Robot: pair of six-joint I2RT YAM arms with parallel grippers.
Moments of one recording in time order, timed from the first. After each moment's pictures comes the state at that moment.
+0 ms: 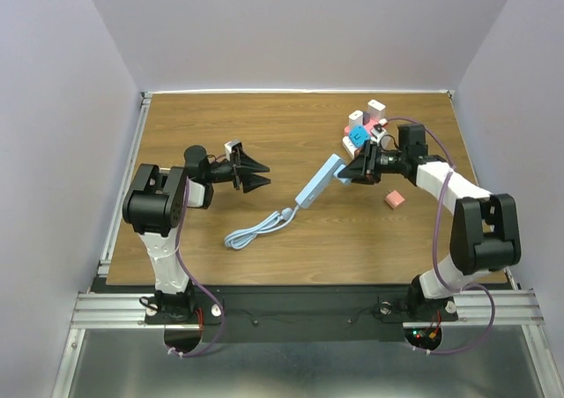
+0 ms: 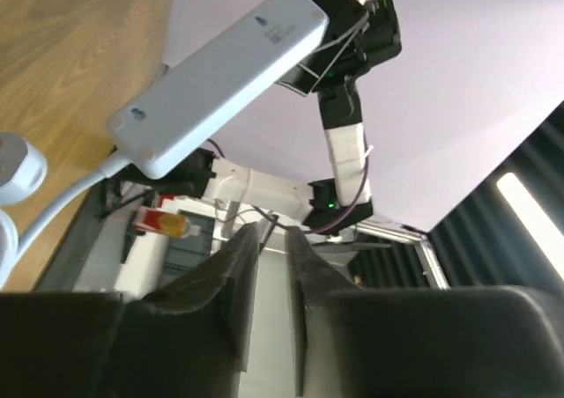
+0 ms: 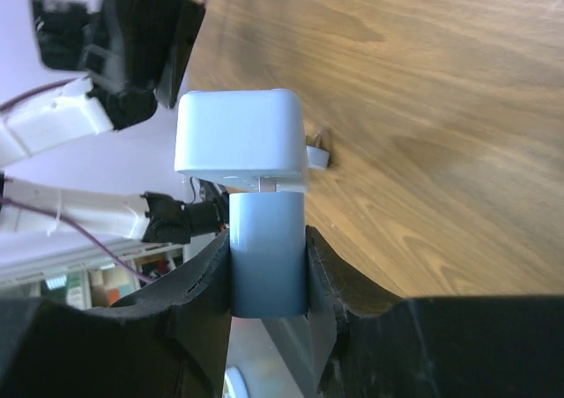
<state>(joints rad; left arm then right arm) -0.13 1.94 0.72 1.19 1.29 -1.91 0.09 1.53 0.95 -0.15 -1.00 0.58</state>
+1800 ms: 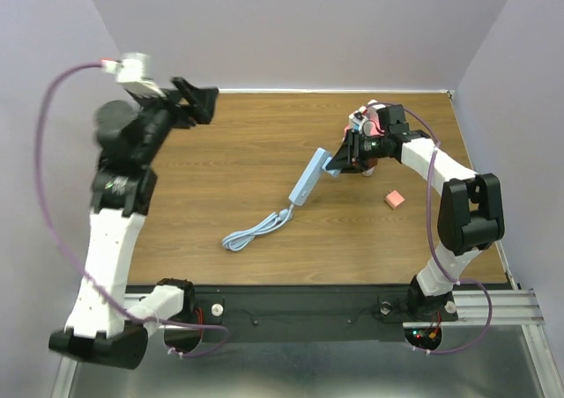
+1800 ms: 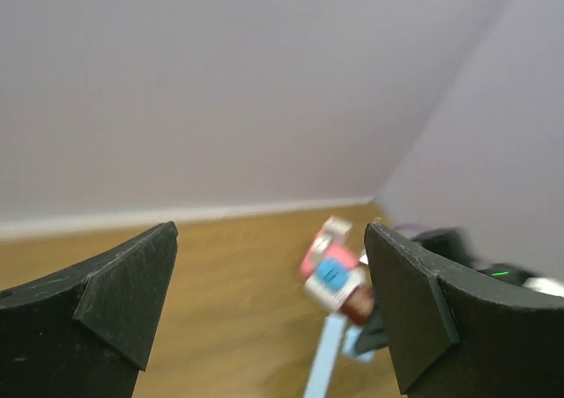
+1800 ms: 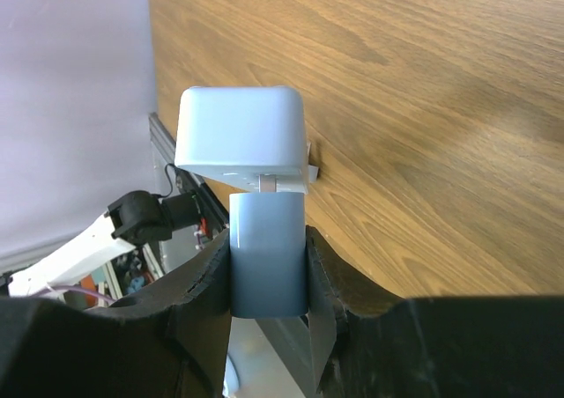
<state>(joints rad) -0.12 1.02 1.45 -0.19 0.31 -0.42 0.19 1.74 1.27 -0.45 -0.91 0.46</state>
